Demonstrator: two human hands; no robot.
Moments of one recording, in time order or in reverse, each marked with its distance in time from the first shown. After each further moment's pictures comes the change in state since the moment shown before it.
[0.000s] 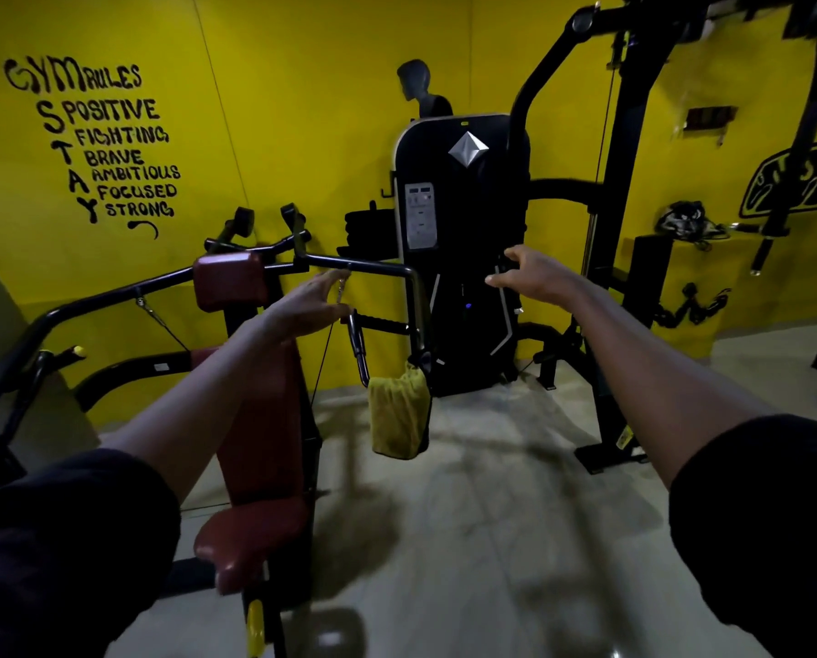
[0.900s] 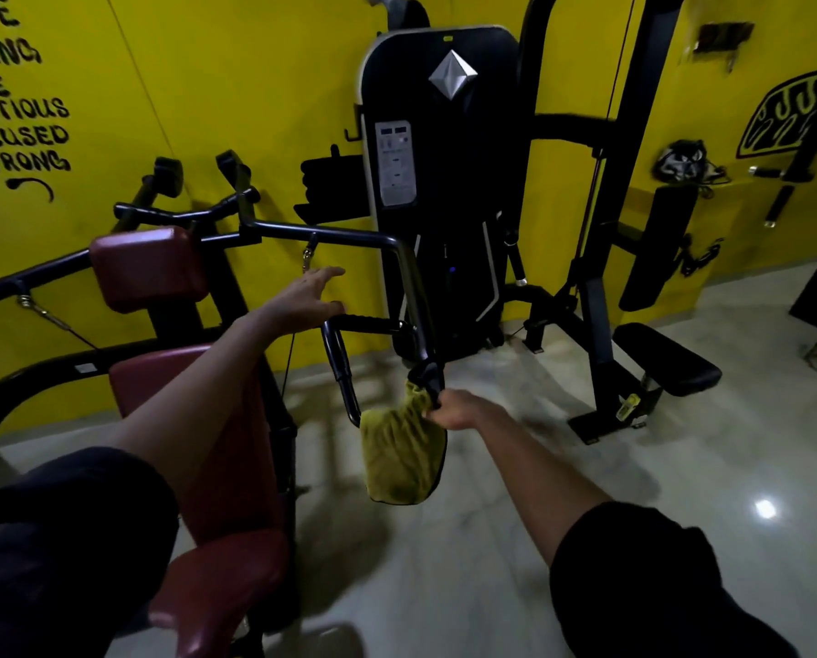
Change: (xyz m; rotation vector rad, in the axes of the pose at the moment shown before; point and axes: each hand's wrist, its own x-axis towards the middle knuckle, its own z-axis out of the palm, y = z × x) left_hand 0.222 -0.114 0.075 0.006 -0.189 0.075; right_hand 0.153 0.079 0.292 -0.166 -0.487 0.262
